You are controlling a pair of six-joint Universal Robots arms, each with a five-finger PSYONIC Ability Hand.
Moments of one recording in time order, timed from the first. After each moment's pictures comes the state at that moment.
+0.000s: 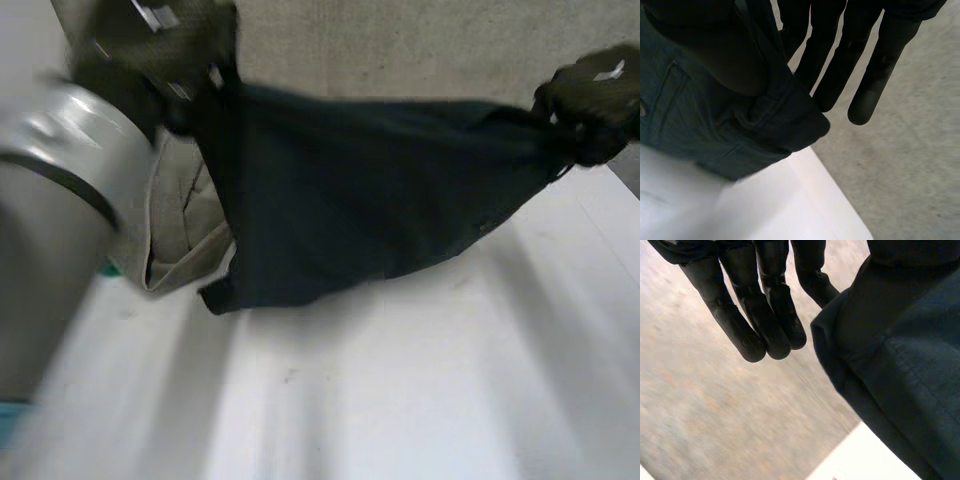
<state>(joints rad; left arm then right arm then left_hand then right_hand) 4.02 -1.63 -1.20 3.02 -1.82 3.57 1.64 -1.37 1.08 0.49 1.13 2.51 1.14 1.20 1.19 1.19 1.01 1.07 1.18 1.18 1.20 1.01</state>
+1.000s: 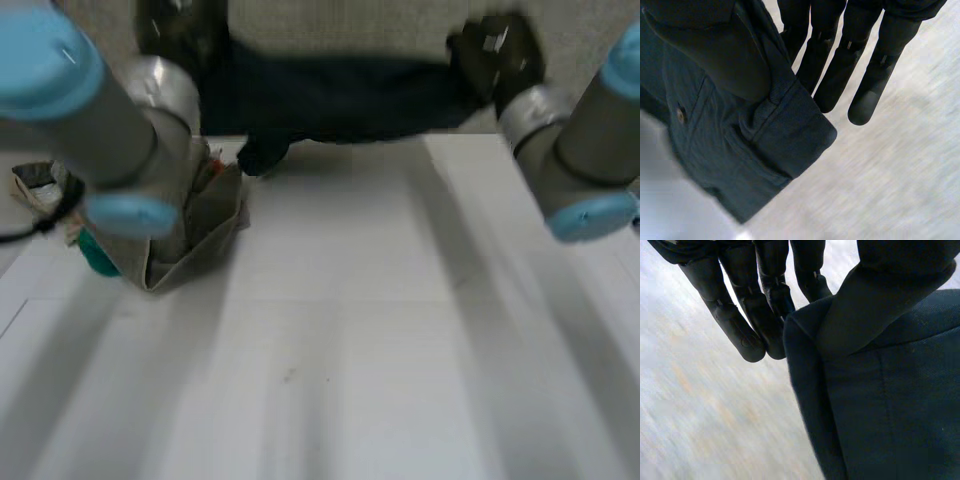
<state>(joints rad) 4.23 -2.16 -0.93 3.48 -1.64 3.48 1.92 -0.92 0.90 -0.18 1.41 2.67 1.15 1.20 1.19 1.20 1.02 1.07 1.18 1.19 1.20 1.02</state>
